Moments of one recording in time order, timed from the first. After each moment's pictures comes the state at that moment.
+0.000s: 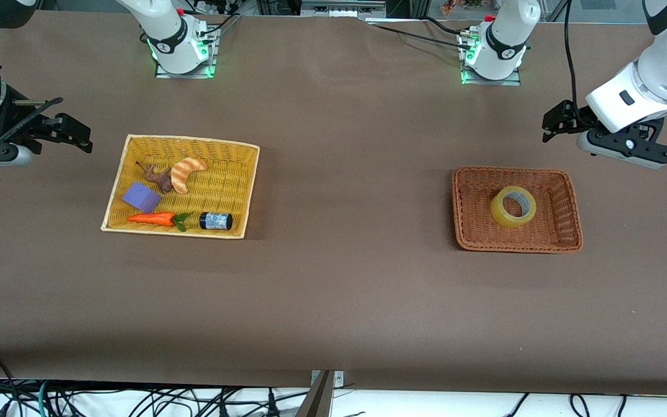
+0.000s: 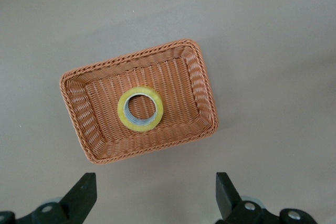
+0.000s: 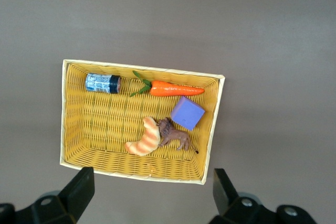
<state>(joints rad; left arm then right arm) -0.05 -0.02 -0.07 -1.71 -0.02 1.61 0.15 0.17 0.05 -0.10 -1.59 -0.01 1.60 0.03</state>
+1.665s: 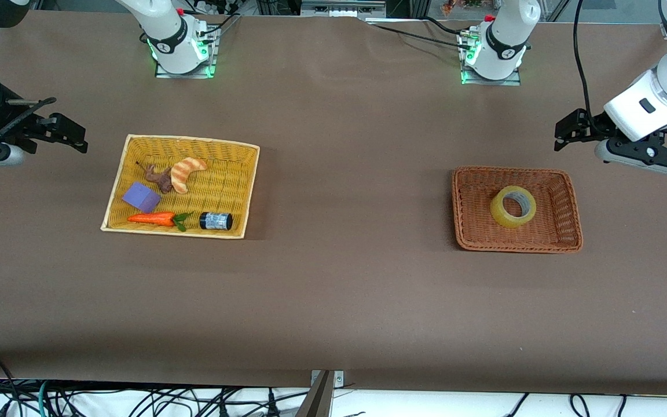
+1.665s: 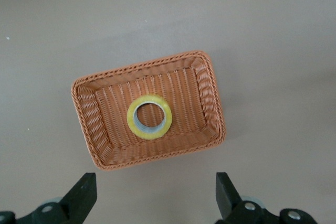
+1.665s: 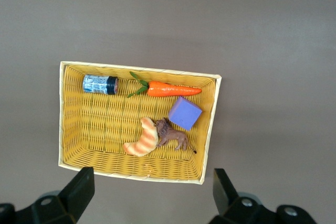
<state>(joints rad) -0.03 0.02 -0.06 -1.66 -0.02 1.63 0.15 0.17 0.05 -0.11 -1.58 -0.01 1.59 0.03</state>
